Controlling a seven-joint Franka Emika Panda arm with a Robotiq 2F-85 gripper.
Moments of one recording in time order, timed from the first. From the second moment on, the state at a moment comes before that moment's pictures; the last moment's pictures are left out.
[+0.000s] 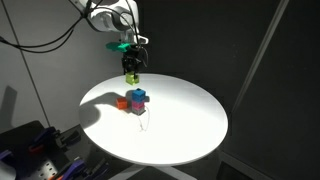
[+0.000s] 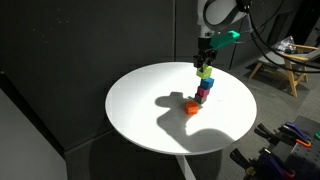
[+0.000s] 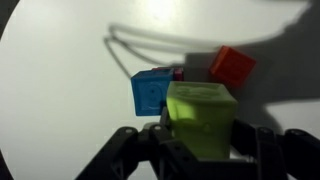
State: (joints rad) arm 0.08 0.20 -0.03 -2.04 -0.14 2.21 0.21
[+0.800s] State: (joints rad) arm 0.04 0.19 -0.03 -1.96 -0.14 2.14 0.02
